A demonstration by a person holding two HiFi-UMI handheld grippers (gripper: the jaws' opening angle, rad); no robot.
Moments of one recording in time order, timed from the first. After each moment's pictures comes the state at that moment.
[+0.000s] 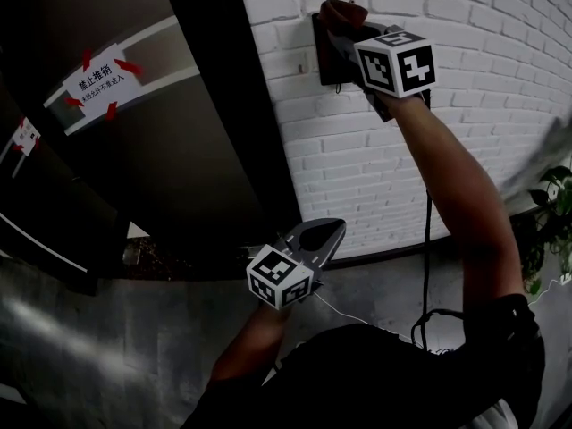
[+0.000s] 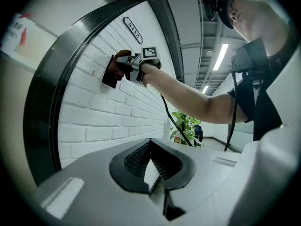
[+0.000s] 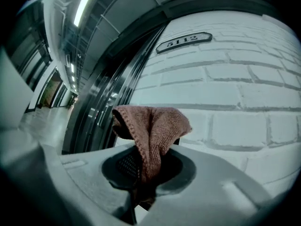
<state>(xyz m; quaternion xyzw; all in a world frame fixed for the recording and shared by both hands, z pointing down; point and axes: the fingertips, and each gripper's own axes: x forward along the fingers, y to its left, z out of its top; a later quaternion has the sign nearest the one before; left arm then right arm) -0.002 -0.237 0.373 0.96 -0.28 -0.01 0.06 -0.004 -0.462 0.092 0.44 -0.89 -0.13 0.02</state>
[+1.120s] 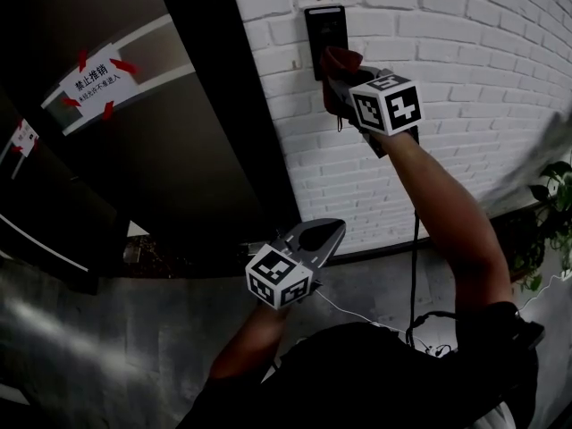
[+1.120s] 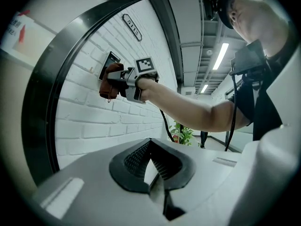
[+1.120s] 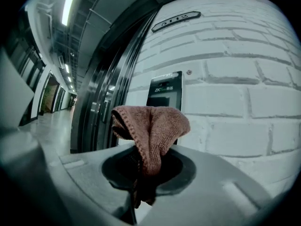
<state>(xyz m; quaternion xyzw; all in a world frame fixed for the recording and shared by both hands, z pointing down) 0.005 -0.231 0.381 0.96 -0.28 0.00 0.07 -0.003 -0.464 0.199 0.43 -0.90 -0.06 0.06</state>
